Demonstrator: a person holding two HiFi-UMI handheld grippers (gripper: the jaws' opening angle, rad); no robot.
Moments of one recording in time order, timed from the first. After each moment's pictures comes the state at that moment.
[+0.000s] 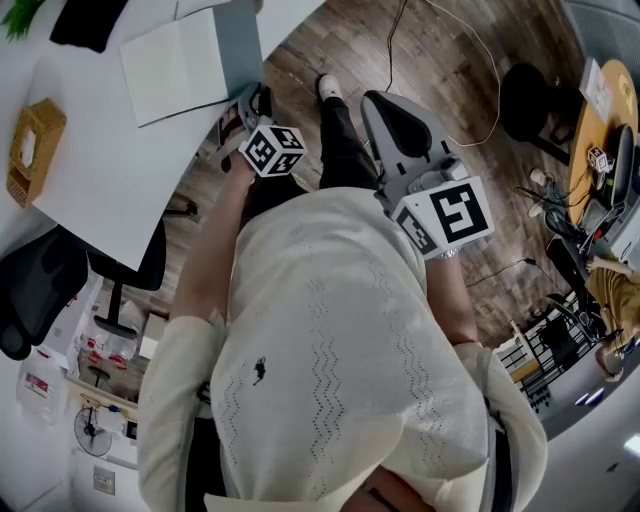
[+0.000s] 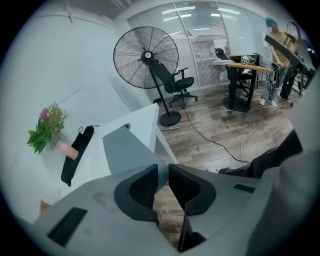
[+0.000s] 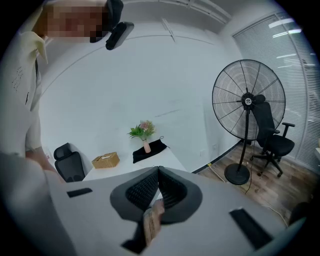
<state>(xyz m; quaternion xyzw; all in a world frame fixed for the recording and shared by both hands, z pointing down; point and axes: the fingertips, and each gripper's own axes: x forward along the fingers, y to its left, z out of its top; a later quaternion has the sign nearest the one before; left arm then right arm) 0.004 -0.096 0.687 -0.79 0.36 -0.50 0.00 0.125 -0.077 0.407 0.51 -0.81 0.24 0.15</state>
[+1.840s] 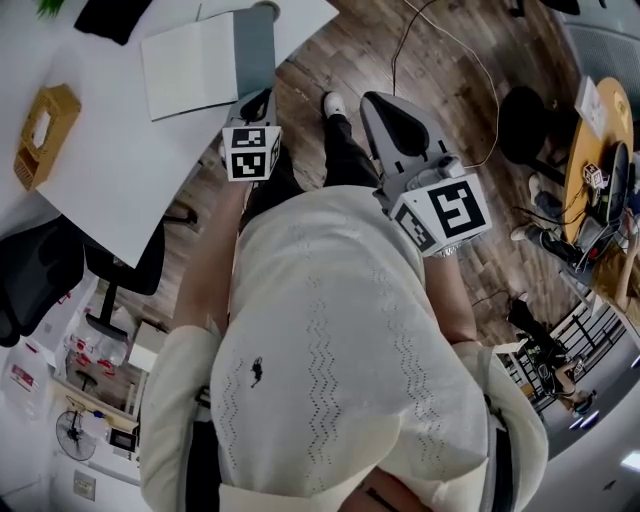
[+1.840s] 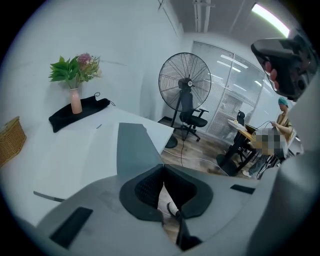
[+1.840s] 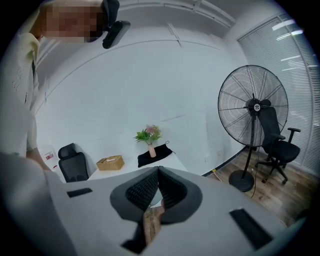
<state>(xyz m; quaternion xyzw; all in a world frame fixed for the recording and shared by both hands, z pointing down) -0.005 -0.101 0.632 -0.83 0.41 -0.28 -0.26 0.111 -0.073 0.385 0.49 -0.83 0.21 0.13</state>
